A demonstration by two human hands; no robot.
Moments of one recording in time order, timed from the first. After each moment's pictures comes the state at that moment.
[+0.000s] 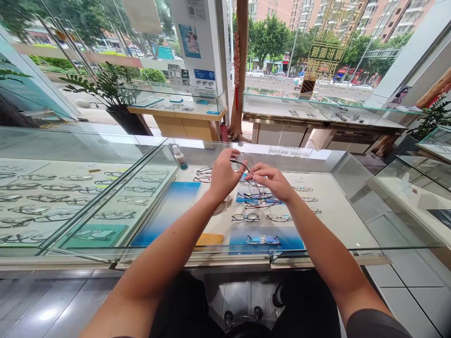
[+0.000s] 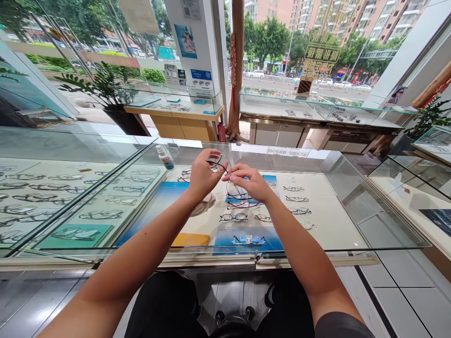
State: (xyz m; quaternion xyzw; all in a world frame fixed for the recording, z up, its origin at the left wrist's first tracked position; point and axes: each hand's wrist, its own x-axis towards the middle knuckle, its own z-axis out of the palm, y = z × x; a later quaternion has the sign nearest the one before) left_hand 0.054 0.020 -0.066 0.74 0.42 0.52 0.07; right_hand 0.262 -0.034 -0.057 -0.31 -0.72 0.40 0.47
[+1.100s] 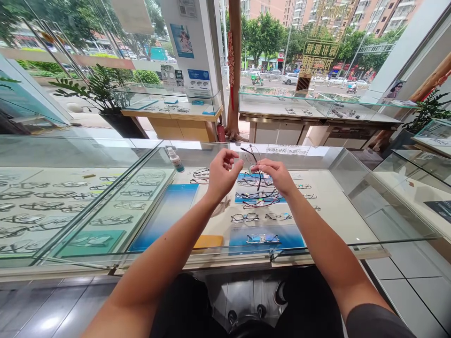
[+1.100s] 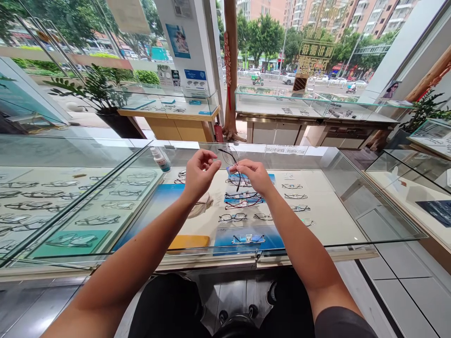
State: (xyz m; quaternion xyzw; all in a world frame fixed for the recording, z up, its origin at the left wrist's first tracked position) left_hand 0.059 0.006 -0.050 0.68 0.36 0.59 0.24; right_hand 0.268 -0.029 -0.050 -0.36 -0.63 0.41 0.55
